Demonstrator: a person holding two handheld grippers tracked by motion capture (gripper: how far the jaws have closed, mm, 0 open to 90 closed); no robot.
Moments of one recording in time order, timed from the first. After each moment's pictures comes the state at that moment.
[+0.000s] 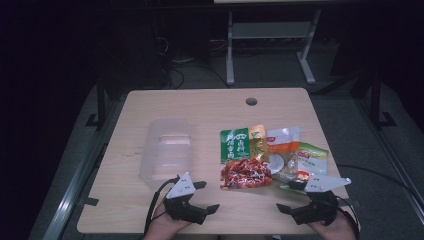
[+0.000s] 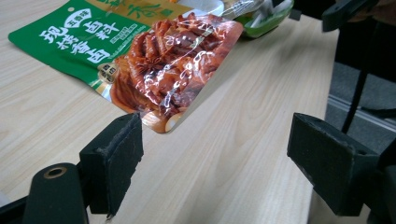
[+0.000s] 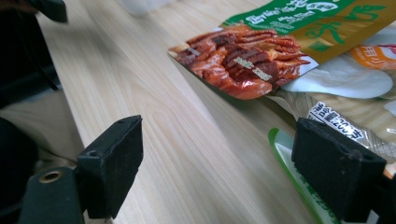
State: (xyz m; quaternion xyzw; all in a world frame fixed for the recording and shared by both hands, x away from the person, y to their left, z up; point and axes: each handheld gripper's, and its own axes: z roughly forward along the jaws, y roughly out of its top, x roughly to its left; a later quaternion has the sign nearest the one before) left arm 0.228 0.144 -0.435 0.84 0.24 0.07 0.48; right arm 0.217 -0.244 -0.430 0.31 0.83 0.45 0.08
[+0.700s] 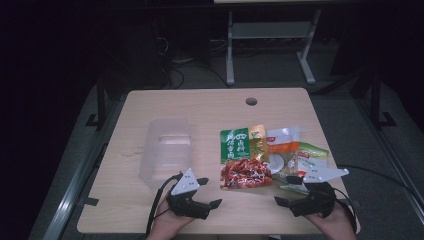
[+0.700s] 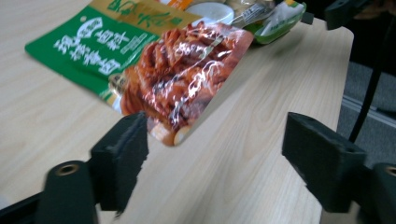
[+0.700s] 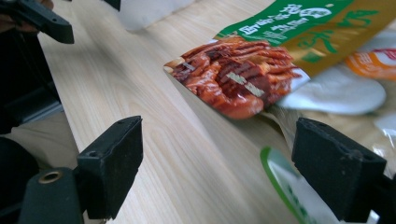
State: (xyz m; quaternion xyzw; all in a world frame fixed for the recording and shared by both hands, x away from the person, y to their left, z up) left arm 0.234 0.131 -0.420 0.84 0.25 0.09 0.47; right arm 0.233 -0.236 -0.418 0.33 0.83 0.44 0.08
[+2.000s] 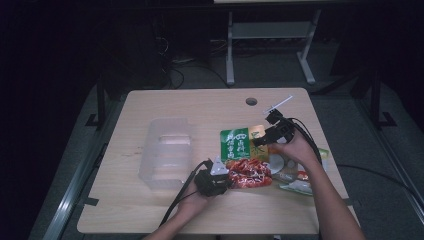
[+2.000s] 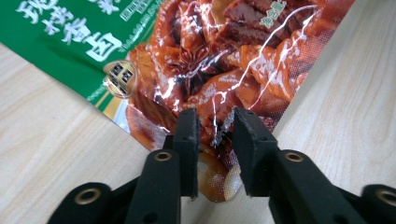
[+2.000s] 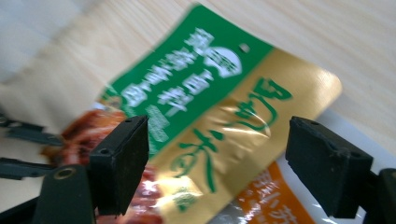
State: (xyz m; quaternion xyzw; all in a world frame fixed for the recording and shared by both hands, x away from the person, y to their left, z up) left arm 0.293 0.073 -0.464 0.89 0.26 0.09 0.37; right arm 0.431 -0.183 -0.399 0.41 0.87 0.29 0.02
